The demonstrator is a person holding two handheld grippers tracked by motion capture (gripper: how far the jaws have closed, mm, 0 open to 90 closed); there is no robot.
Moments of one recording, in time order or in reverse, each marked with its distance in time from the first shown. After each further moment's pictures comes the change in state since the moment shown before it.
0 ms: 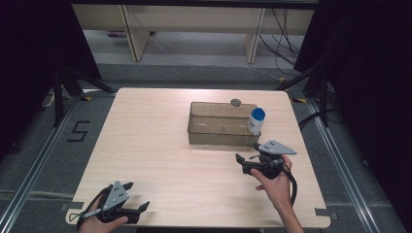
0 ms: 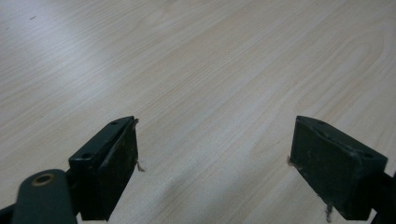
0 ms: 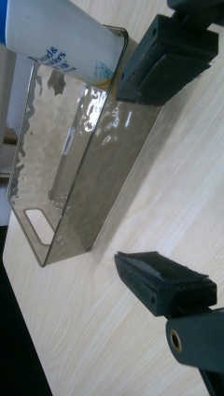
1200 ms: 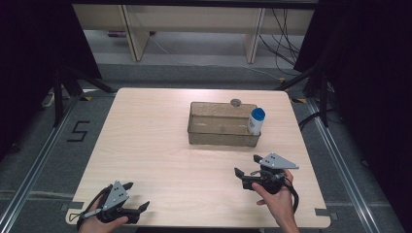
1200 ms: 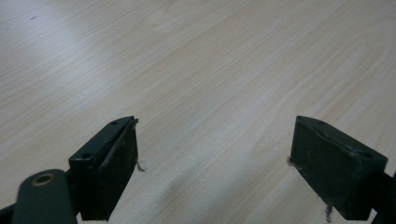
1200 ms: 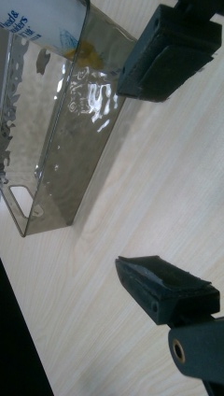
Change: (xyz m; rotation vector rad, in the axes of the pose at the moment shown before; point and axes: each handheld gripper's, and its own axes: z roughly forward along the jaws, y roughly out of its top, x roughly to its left) left arm 0.000 0.000 0.000 0.000 0.002 -0.001; right arm 0.019 -0.023 -0.019 -0.004 0.048 0.005
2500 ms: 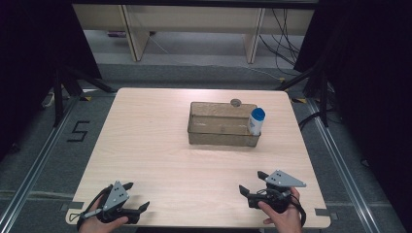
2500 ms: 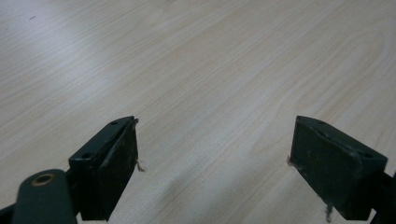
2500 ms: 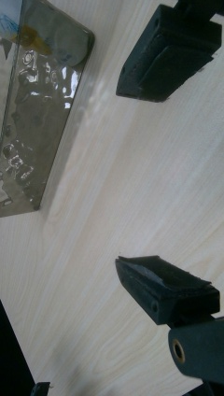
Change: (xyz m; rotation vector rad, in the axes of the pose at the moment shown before) left arm 0.000 0.000 0.000 0.004 -0.011 0.010; right arm 0.012 -0.033 -0.029 0.042 0.028 0.019
